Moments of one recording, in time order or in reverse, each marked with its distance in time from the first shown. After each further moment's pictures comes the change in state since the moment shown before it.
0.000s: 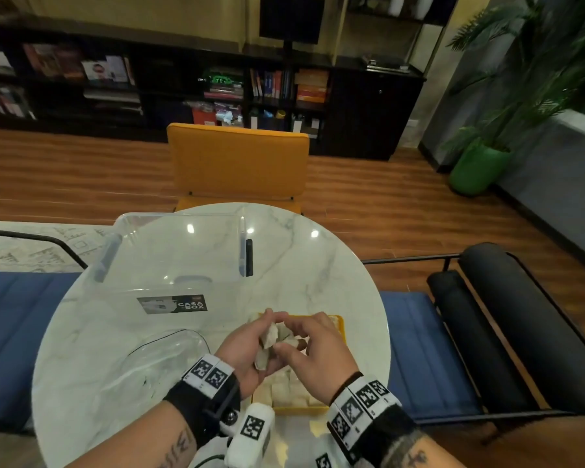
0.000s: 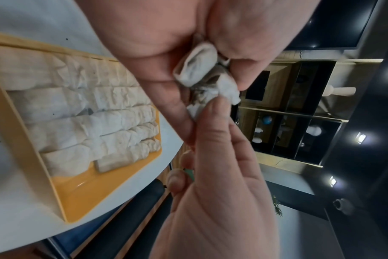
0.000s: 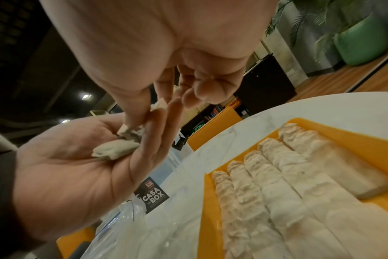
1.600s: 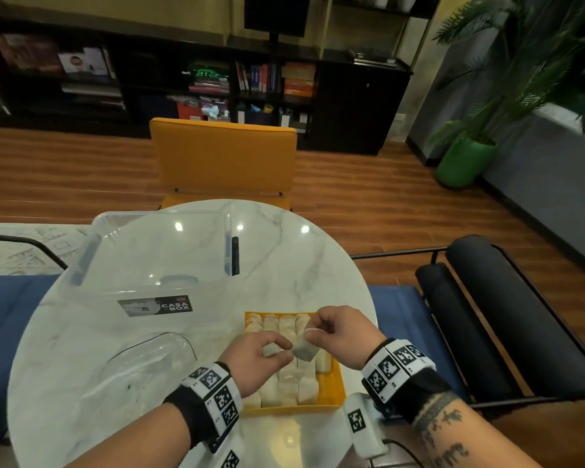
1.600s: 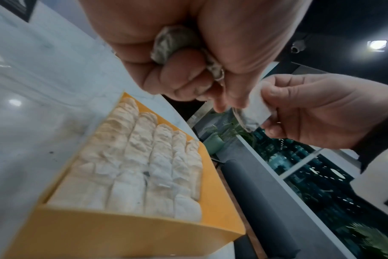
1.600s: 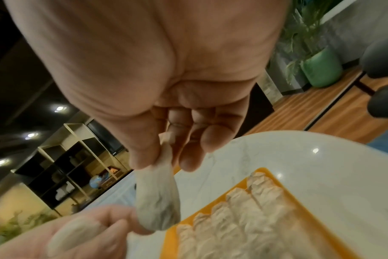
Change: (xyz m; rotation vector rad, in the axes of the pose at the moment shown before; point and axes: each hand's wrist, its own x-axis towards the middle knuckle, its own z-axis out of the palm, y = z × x) left_hand 0.021 -0.021 -0.014 1.358 0.086 0.384; right_hand 0.024 0.032 -0.061 -0.119 -0.173 0.107
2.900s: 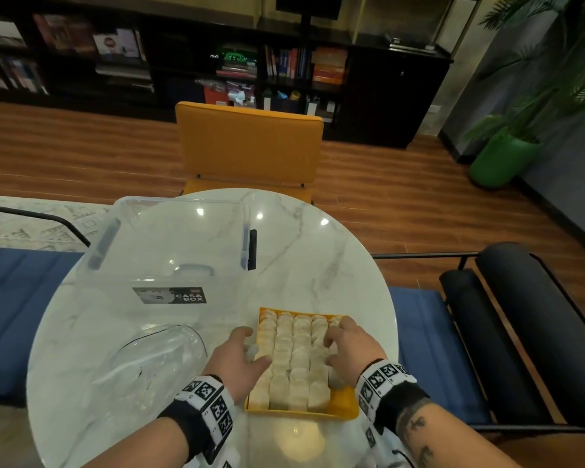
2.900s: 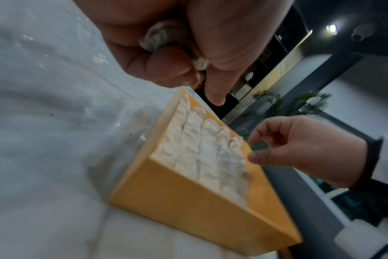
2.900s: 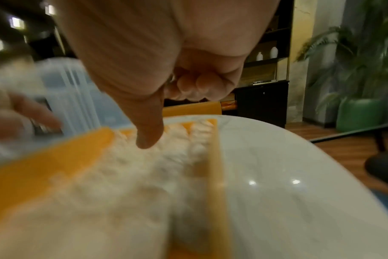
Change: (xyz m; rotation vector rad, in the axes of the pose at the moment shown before) left_hand -0.003 -0.039 -0.001 -0.026 0.169 -0.317; right_hand 0.034 0.048 0.045 -0.478 -0.105 0.096
